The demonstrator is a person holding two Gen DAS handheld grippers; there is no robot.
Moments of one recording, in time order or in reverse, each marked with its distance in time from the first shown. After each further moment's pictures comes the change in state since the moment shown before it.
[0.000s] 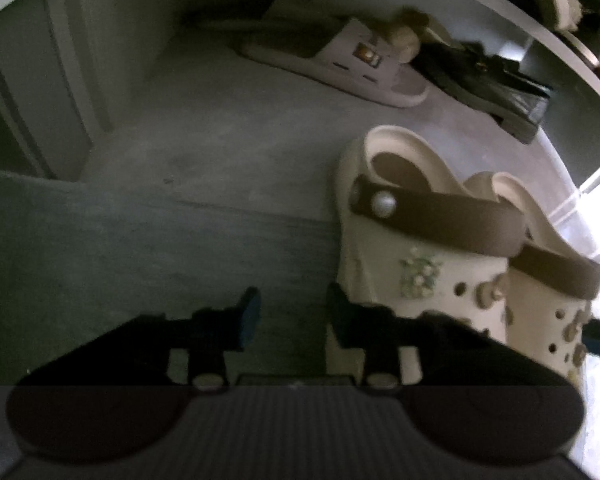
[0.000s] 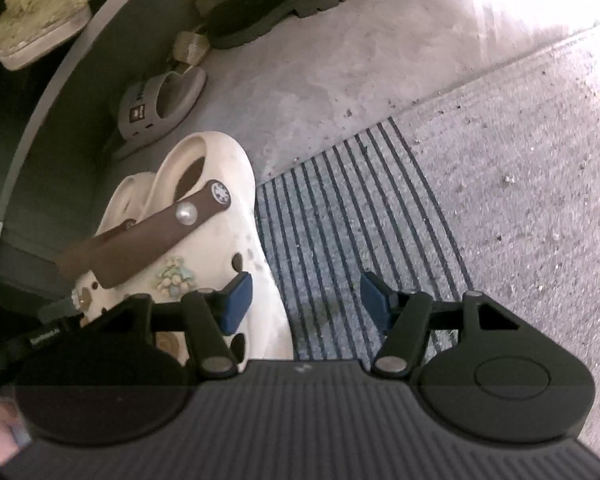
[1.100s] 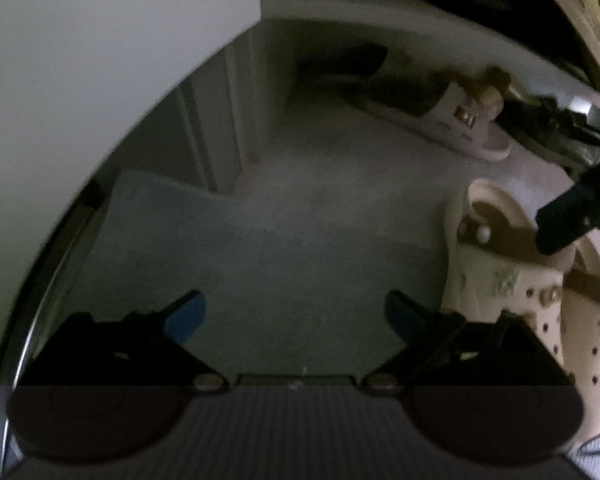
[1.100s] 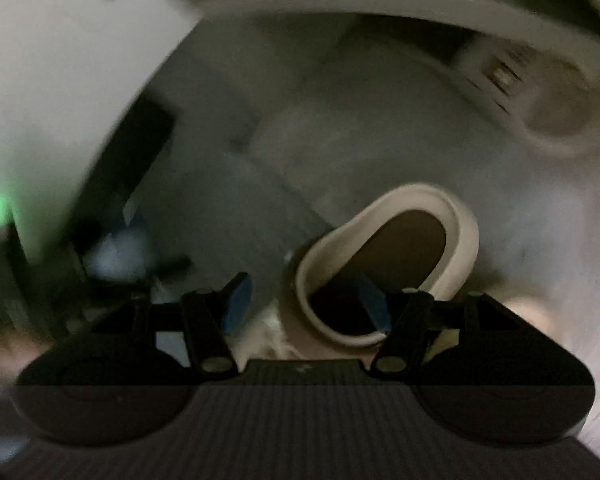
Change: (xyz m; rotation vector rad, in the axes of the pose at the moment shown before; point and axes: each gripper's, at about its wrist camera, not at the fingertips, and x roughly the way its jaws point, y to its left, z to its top) left arm -0.074 0.045 -0.025 -0.128 -0.088 0.230; right arm 0.095 0.253 0.077 -1.017 0.593 0.355
